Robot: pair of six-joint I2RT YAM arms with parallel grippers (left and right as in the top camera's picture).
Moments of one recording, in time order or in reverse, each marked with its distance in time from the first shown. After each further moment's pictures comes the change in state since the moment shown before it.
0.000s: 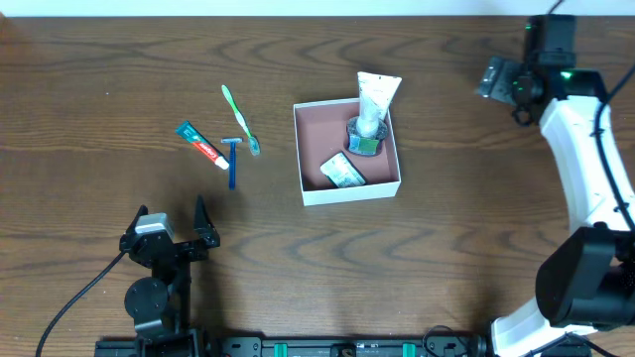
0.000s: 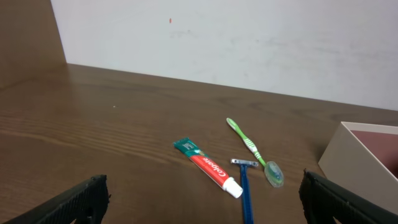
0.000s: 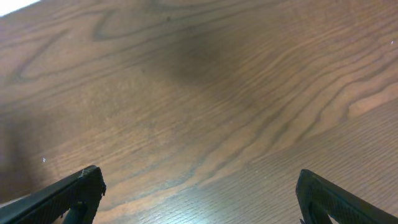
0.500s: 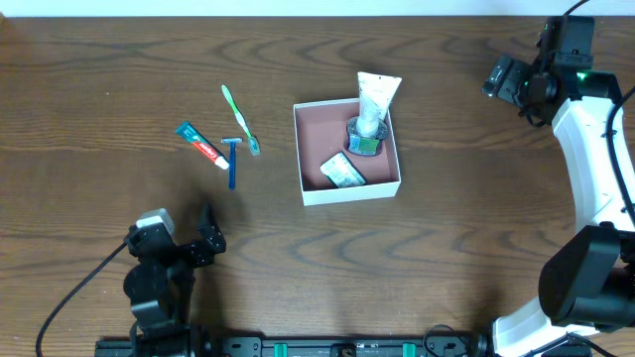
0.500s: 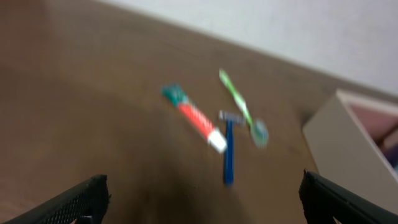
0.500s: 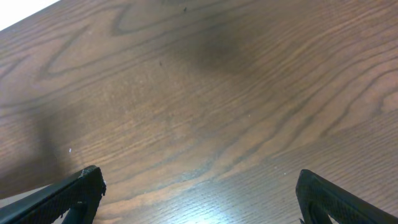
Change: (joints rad) left arm 0.000 0.139 0.083 -0.176 0.048 -0.146; right arm -0.029 0.000 0.000 -0.005 -0.112 0.012
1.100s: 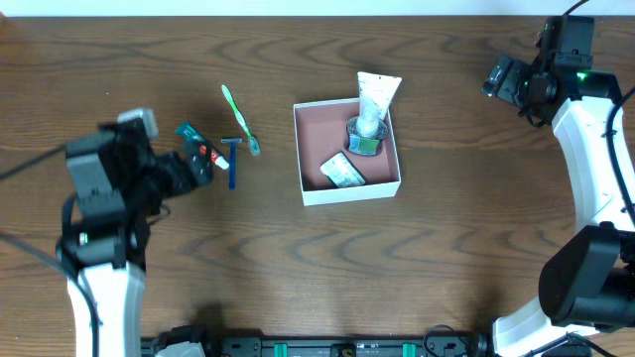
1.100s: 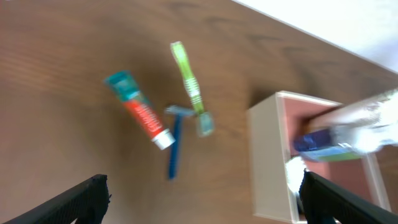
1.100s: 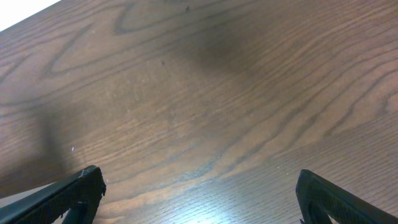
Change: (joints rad) left arm 0.000 0.902 0.857 -0.364 0.233 0.039; right arm 0.000 0.000 0.000 -0.001 -0.009 0.000
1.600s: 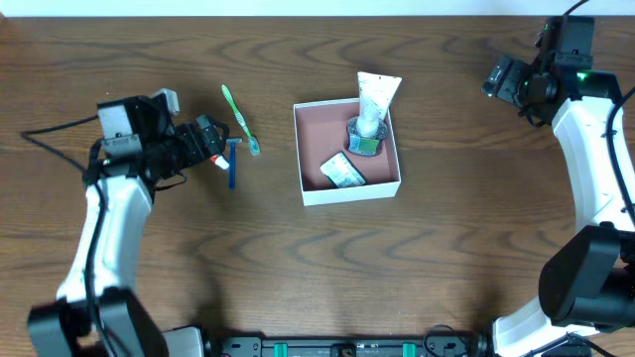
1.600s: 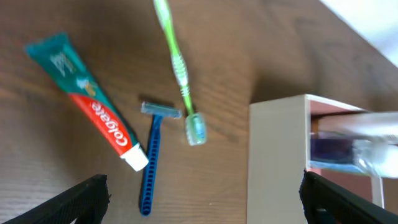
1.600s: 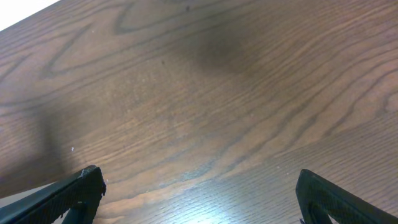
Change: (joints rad) left arm 0.000 0.446 0.040 0.182 0.119 -0.093; right arm 0.000 0.000 0.000 0.000 0.000 0.000
